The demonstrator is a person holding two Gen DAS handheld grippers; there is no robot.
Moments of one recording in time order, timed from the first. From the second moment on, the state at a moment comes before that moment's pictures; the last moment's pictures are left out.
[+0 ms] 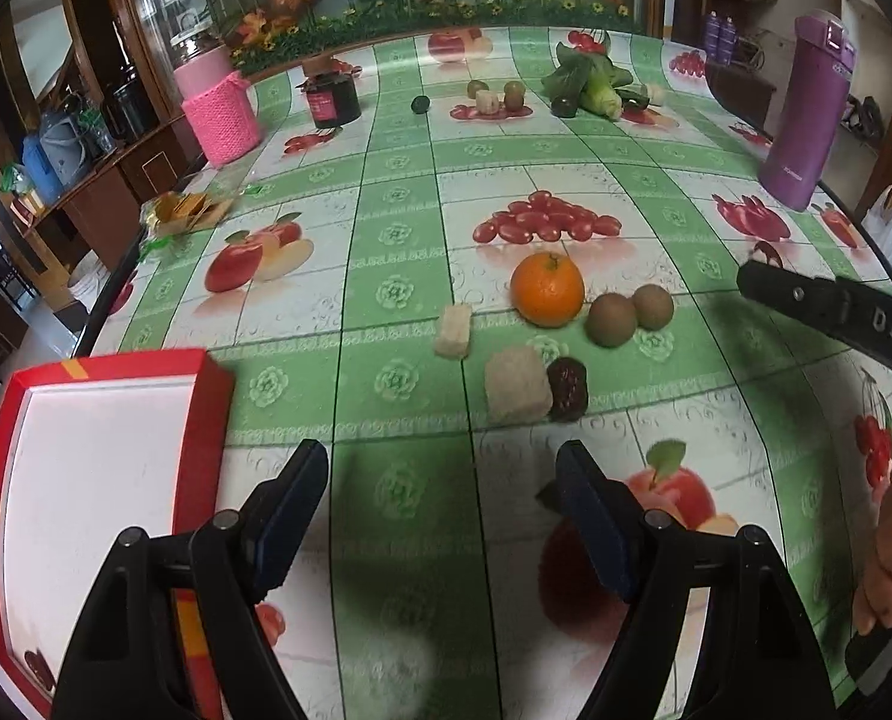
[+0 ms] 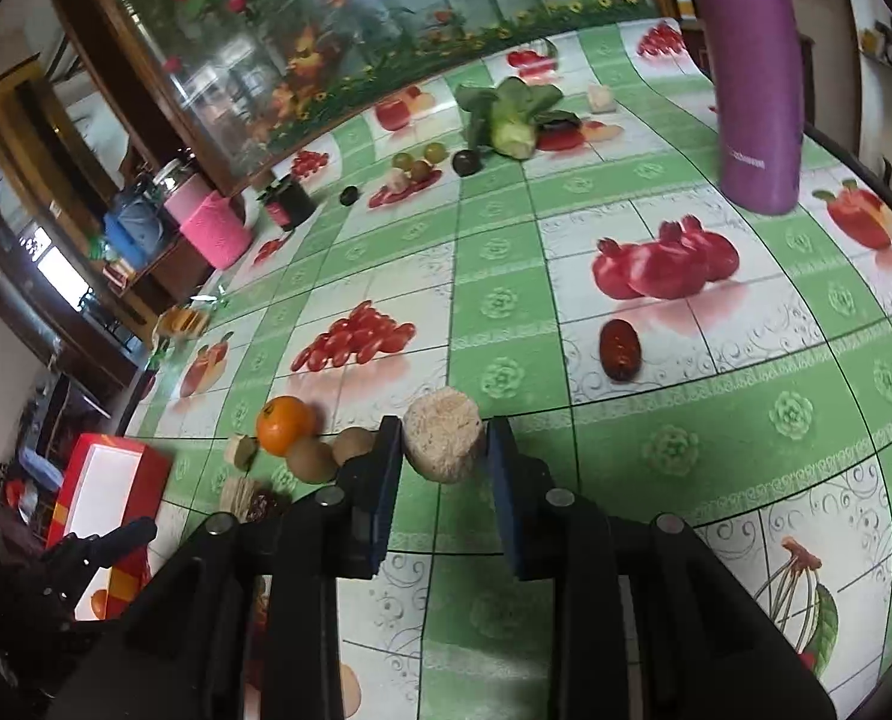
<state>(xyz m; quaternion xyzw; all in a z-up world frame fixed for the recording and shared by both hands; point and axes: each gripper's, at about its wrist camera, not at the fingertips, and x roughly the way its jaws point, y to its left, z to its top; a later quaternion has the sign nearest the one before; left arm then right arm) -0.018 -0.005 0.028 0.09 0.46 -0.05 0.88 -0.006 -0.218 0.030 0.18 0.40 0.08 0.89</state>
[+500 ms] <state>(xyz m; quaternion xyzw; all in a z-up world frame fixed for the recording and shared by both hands) 0.011 -0.021 0.016 0.05 0.47 -0.10 0.88 -0.007 -0.212 0.032 0.18 0.40 0.09 0.90</state>
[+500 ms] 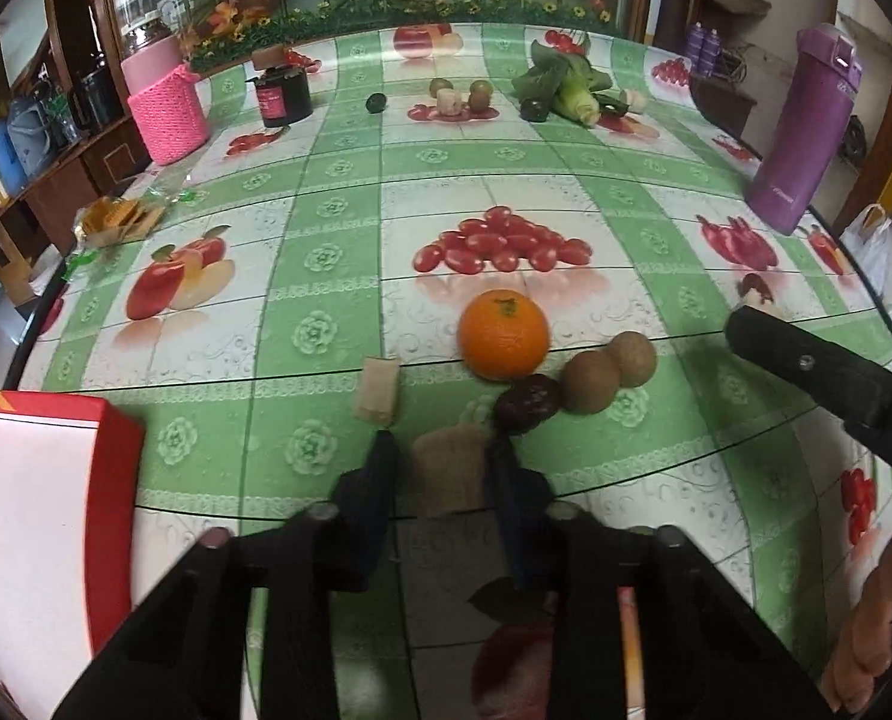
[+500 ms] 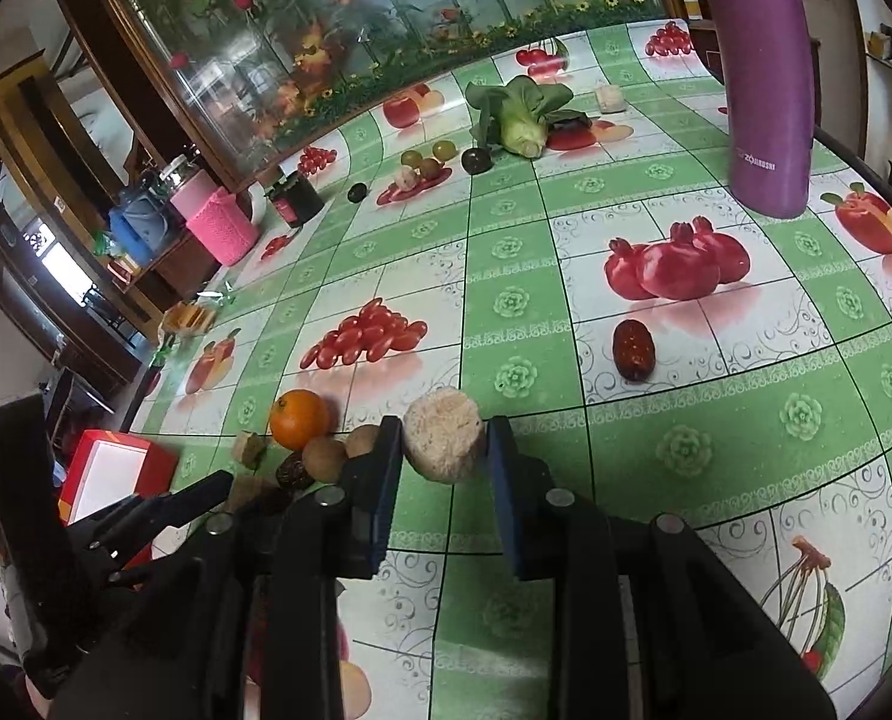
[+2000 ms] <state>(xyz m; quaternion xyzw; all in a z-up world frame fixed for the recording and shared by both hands) -0.167 0.145 0.119 0.02 0.27 0.08 0.96 -0.118 -0.051 0.088 0.08 0.30 0.22 0.93</state>
